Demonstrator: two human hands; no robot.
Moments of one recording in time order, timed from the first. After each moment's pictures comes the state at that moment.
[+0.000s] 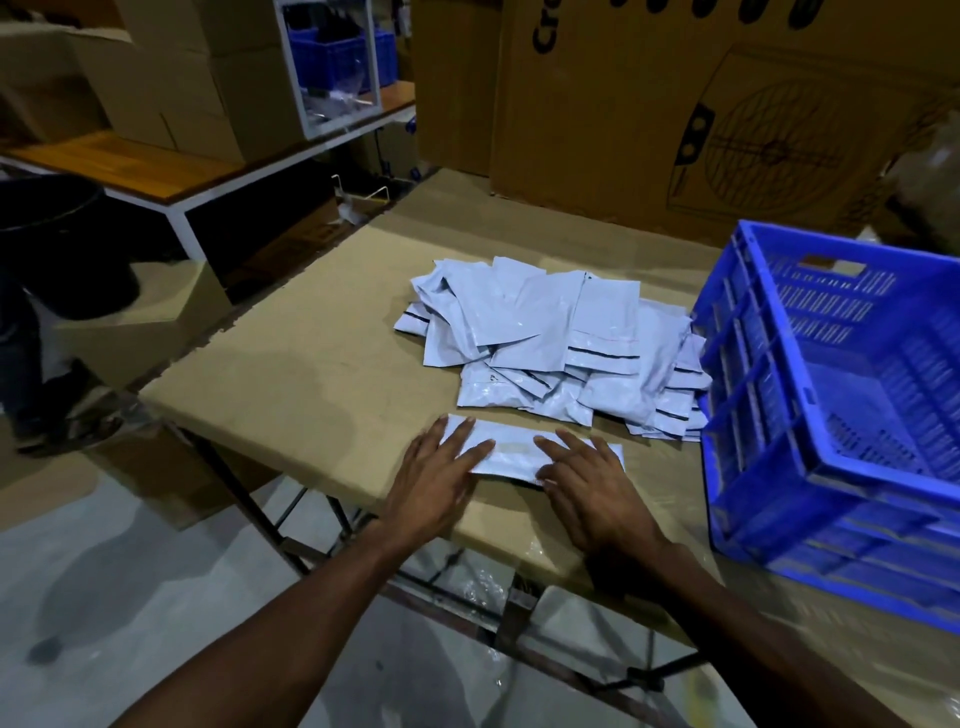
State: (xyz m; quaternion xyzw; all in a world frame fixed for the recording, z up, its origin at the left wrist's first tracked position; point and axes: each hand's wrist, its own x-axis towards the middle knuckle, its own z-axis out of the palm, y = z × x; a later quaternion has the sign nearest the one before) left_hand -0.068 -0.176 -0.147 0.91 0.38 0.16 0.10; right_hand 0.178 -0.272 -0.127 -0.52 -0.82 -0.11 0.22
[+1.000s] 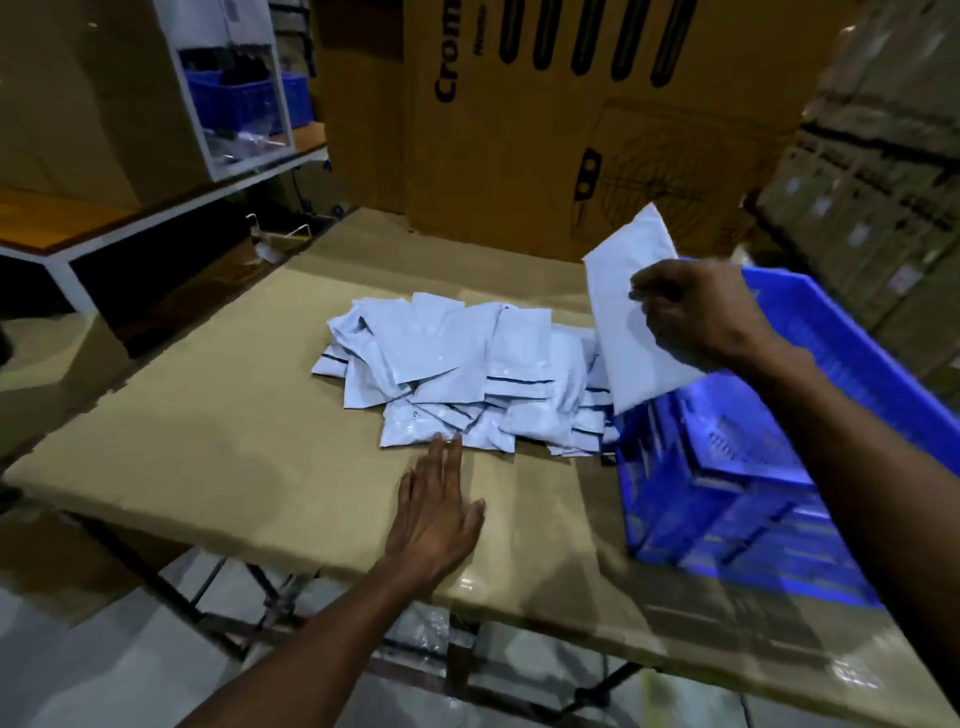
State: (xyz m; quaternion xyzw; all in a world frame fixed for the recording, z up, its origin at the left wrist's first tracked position) left_hand 0.030 -0.194 -0.159 0.86 0.45 0.19 0.16; right_hand 0.326 -0.241 0.112 -0.73 -0.60 -0.04 0.33
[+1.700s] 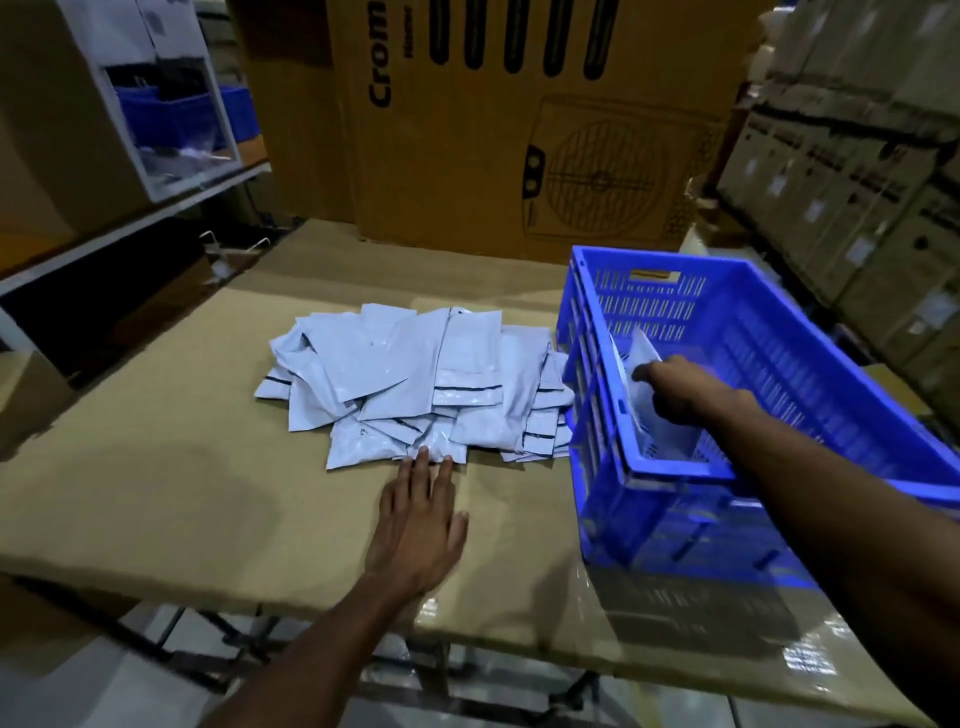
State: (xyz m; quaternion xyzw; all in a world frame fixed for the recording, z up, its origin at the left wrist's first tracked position) left_hand 0.070 -0.202 -0.154 0.89 0.44 0.10 0.04; right_hand 0.429 -0.265 0.018 -0.84 -0.54 0.05 -0.08
